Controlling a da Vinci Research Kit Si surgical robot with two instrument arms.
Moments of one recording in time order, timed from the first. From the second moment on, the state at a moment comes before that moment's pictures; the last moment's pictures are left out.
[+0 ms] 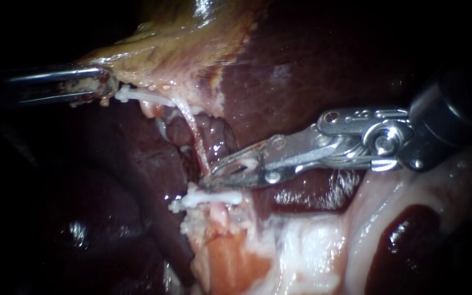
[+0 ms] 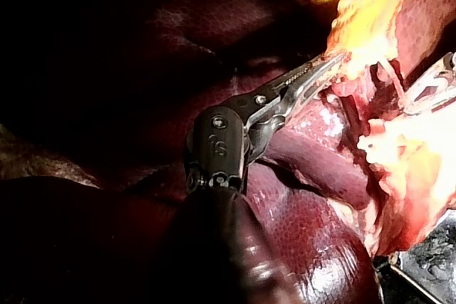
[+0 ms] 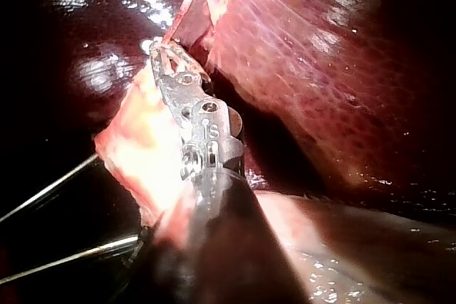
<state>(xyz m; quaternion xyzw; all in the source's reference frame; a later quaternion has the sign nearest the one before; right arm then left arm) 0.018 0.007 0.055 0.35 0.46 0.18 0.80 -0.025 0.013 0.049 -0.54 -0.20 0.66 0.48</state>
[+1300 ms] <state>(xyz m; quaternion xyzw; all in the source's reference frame) 0.023 0.004 0.059 0.37 0.52 0.22 0.74 -0.025 0.013 0.049 -0.54 -0.20 0.66 0.48</state>
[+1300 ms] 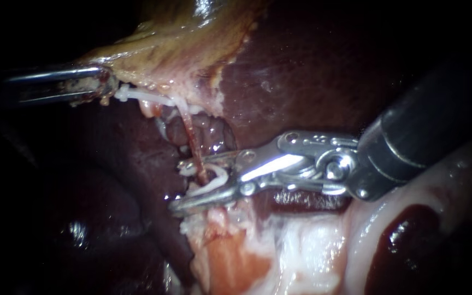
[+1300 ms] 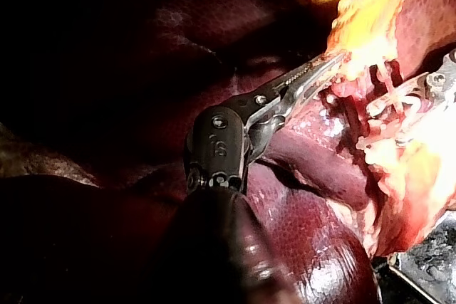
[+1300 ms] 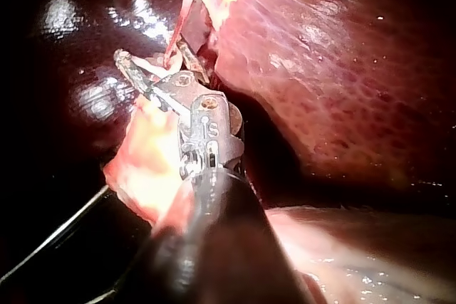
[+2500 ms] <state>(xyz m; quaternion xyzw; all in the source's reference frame) 0.024 0.002 0.054 0.46 0.51 0.24 0.69 -0.025 0.013 0.049 -0.53 -0.20 0.66 0.49</state>
